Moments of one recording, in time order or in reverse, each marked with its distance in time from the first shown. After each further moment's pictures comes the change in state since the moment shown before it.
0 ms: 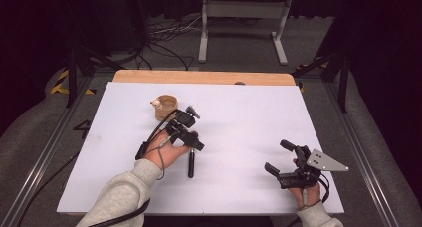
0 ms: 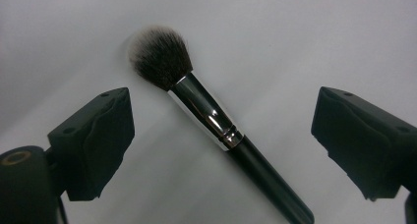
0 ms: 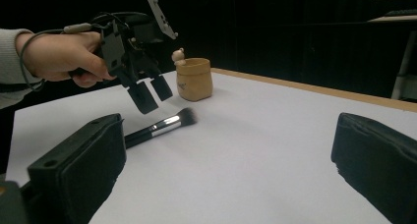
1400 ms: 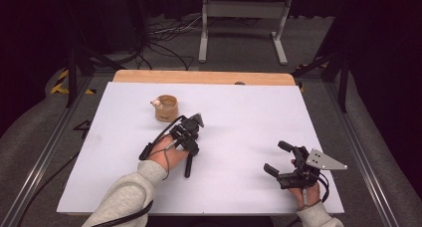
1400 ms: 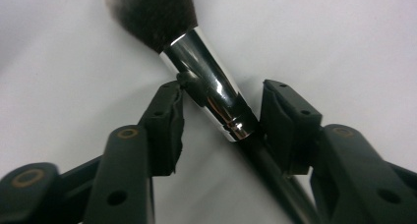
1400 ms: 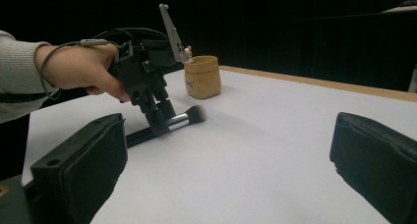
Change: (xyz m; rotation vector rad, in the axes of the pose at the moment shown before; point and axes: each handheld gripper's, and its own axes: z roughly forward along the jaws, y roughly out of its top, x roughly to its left) left arm -0.004 0.002 0.025 0.166 0.083 0.029; right arm -0.001 -0.002 0.002 0.009 0.034 0.032
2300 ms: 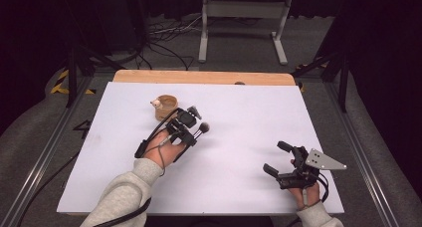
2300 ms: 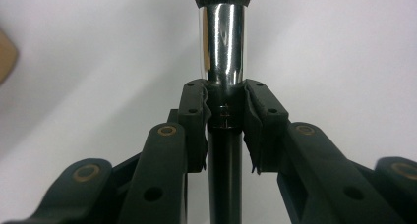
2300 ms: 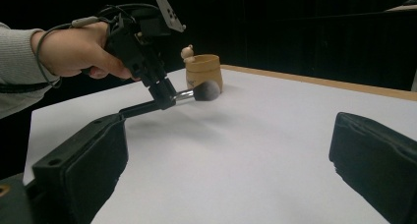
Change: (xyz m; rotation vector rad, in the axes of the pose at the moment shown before) left arm 0.001 -0.005 -0.039 -0.164 -0.005 0.024; right arm 0.000 0.000 0.001 0.002 0.002 -0.004
